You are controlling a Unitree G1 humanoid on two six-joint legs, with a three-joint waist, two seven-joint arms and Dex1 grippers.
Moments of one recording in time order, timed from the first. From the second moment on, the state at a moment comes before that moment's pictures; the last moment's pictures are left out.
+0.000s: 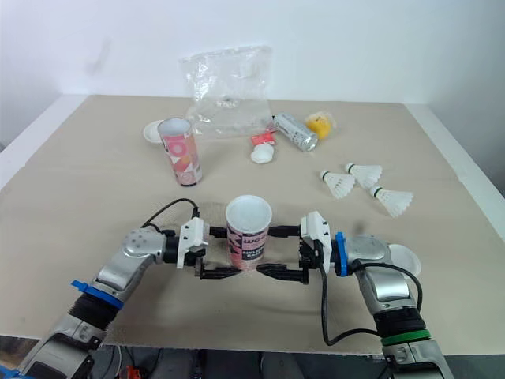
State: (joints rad) left arm -0.42 0.41 -0.27 0.22 -0.20 -0.04 -1.17; right arm -0.29 -0.53 0.09 0.09 0.39 0.08 1.34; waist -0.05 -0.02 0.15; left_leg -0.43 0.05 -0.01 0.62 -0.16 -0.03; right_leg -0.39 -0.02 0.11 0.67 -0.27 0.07
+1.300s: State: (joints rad) left arm -0.28 0.50 -0.20 0.04 -0.25 0.05 -1.16; right arm -0.35 -0.33 0.21 0.24 0.29 -0.04 1.24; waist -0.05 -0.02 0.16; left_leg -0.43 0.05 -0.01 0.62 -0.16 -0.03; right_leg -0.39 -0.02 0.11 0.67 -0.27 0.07
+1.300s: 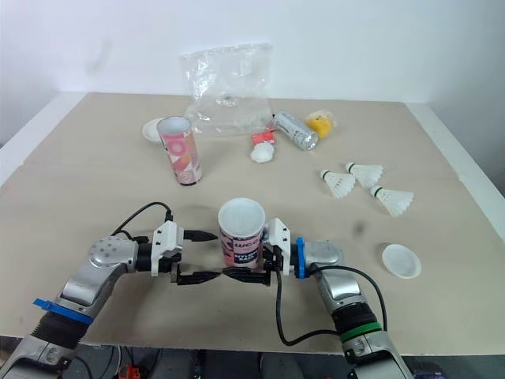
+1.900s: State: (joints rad) left arm -0.28 0.49 -0.20 0.04 -0.25 0.05 -1.16; right arm -0.36 -0.33 0.23 0.25 0.27 -0.09 1.25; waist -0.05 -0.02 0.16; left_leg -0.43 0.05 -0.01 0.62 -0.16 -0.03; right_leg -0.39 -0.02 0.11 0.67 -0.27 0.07
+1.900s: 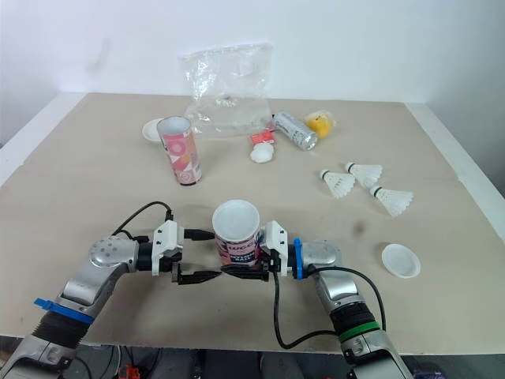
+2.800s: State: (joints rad) left arm -0.30 0.44 -0.27 -0.01 -0.29 0.09 -1.19; right arm 0.07 -0.50 -0.71 -0.01 0.52 0.19 0.47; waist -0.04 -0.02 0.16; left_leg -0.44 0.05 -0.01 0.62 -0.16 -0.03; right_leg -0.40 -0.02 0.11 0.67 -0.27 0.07
